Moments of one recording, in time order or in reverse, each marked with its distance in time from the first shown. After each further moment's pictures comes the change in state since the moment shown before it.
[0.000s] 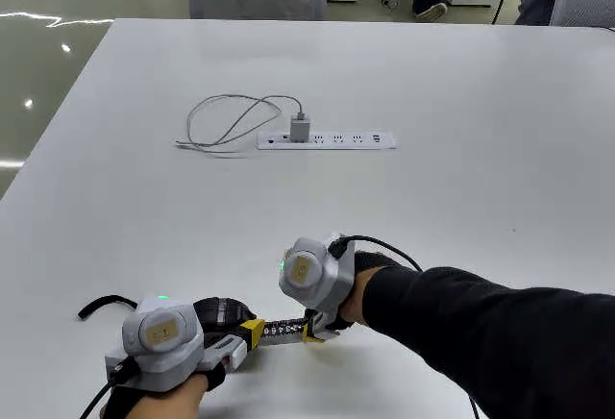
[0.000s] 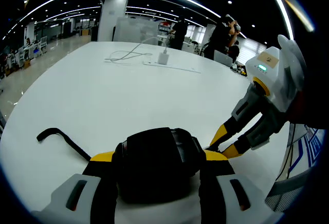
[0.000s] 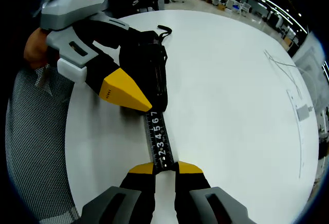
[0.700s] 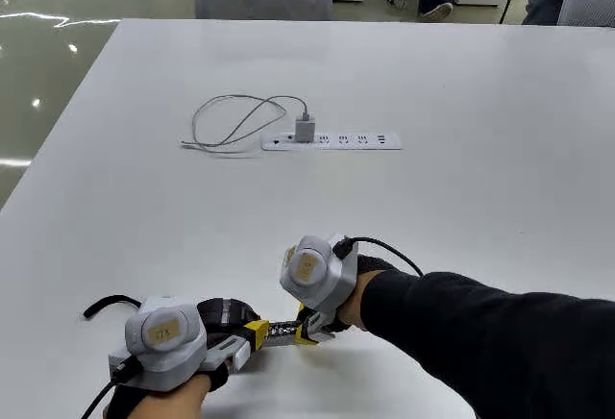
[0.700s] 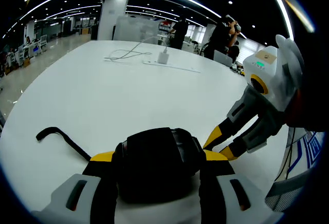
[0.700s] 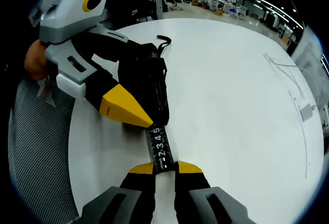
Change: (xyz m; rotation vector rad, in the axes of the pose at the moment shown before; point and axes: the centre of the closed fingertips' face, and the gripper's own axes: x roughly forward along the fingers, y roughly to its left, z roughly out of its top) left arm 0.001 0.000 0.000 -0.008 0.007 -0.004; right arm 0.005 0.003 0.018 0.039 -0.080 0.032
